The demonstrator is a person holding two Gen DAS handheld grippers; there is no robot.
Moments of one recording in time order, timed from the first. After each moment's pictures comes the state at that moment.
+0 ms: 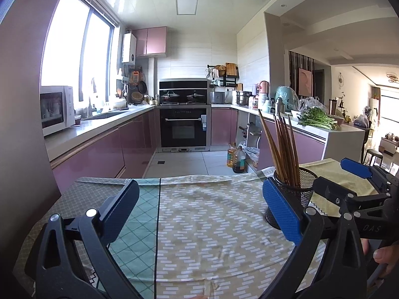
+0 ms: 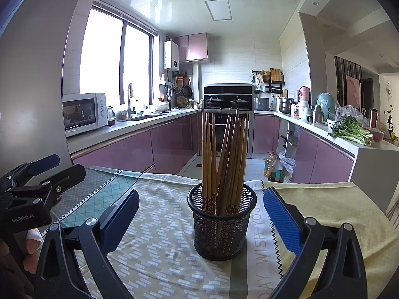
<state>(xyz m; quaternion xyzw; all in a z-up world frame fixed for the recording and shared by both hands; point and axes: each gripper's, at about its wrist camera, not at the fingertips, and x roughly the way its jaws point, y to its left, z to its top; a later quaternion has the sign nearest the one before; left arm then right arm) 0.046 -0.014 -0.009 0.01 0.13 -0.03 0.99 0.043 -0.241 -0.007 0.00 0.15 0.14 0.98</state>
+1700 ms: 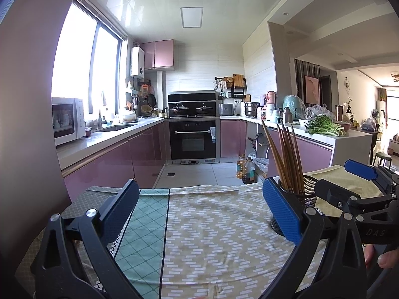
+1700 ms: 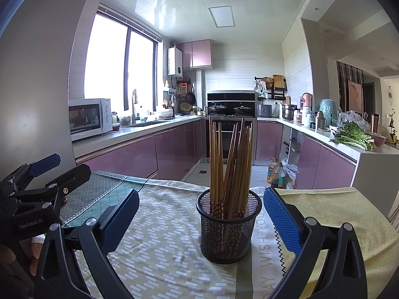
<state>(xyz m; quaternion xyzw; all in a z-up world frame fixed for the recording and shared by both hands) 0.026 -0.021 -0.003 0.02 0.09 0.00 1.00 0.035 -0.233 -0.003 0.01 0.13 0.14 0.98</state>
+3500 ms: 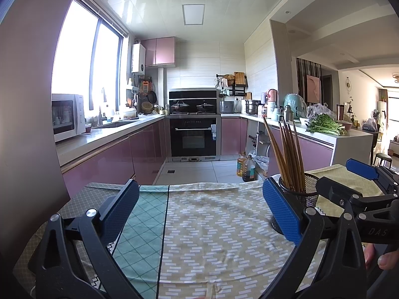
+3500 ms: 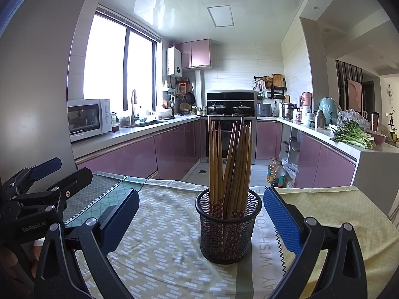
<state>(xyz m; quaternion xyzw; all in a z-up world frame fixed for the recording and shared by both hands) 0.028 -0.020 -0.006 0.02 0.10 -0.01 0.99 0.035 -0.233 -0.004 0.01 0.13 0.14 0.98</state>
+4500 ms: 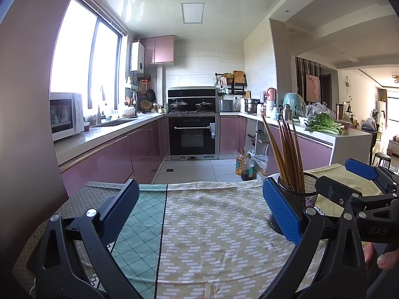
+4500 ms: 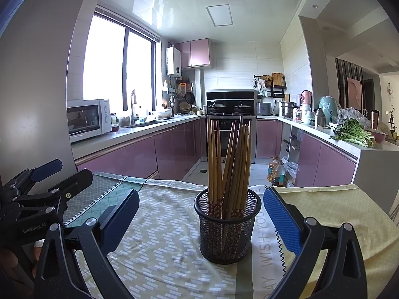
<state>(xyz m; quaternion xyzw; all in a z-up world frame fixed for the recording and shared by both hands) 0.031 -0.022 -0.011 0.02 0.10 -0.01 0.99 0.037 -0.233 -0.006 0.01 0.13 0.14 0.98</state>
